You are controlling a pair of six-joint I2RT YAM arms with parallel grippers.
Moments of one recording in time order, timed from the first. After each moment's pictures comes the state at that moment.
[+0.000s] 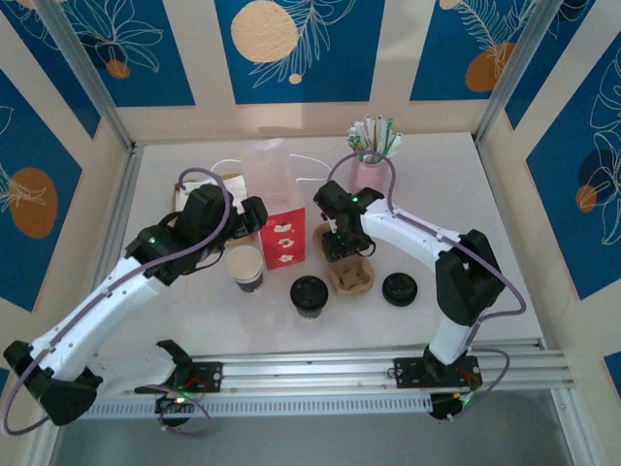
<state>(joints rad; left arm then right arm) -0.70 1.04 1.17 -0.79 -0.30 -0.79 0.68 1.74 1.36 -1.04 0.08 0.29</state>
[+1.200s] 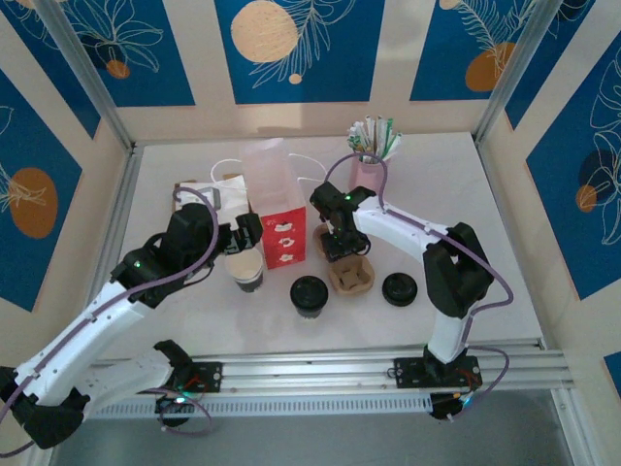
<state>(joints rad) -0.70 0.92 1.06 -0.73 -0.25 -0.71 0.68 1.81 1.39 -1.05 0.08 0.29</state>
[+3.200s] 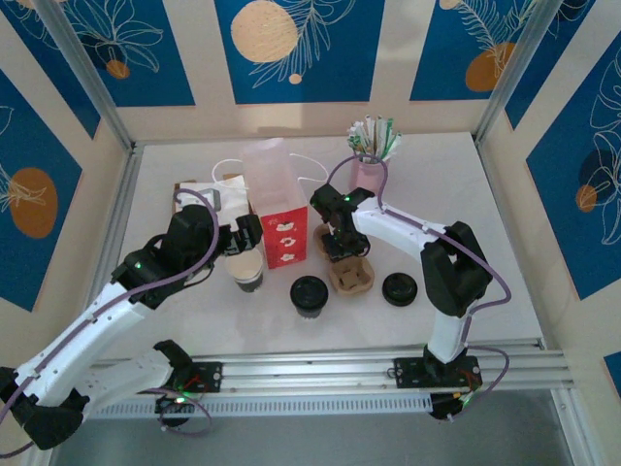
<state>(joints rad) -0.70 0.92 1.04 -0.72 -0.25 -0.71 0.67 1.81 1.38 -1.05 0.08 0.34</state>
